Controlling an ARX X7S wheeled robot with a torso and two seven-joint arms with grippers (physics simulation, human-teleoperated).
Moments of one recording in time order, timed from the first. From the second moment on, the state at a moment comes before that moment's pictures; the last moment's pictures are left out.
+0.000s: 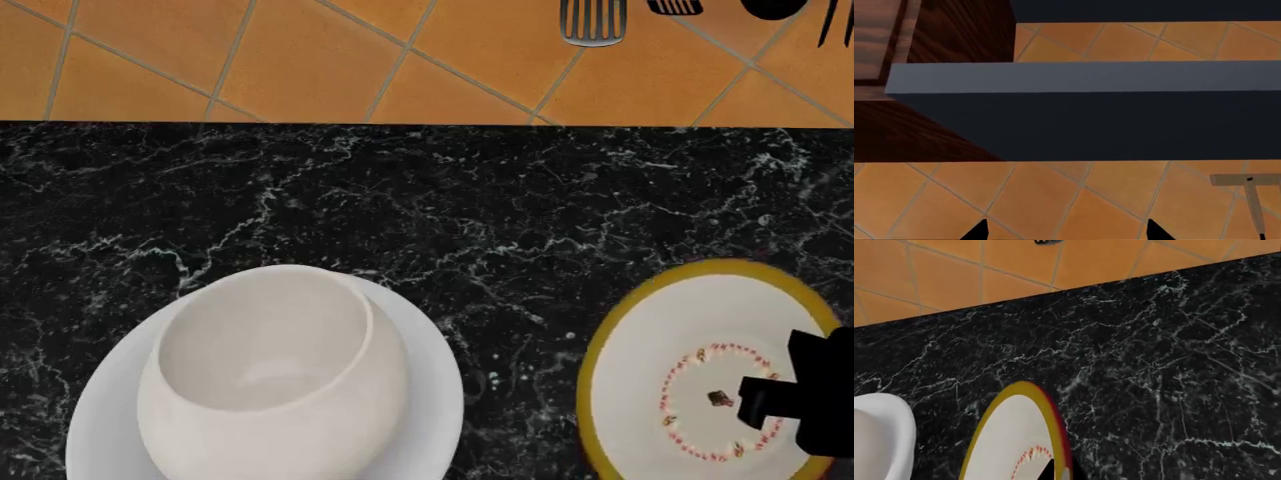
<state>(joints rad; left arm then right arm) -0.74 -0.51 0.00 0.44 -0.56 -0.45 -0.23 0.63 1.04 0.15 -0.20 1.91 1.21 0.68</state>
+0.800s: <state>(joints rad) -0.73 -0.52 -0.01 0.43 -0.57 -0.43 -0.23 1.48 0.72 -0.34 0.20 1.68 1.36 0.57</state>
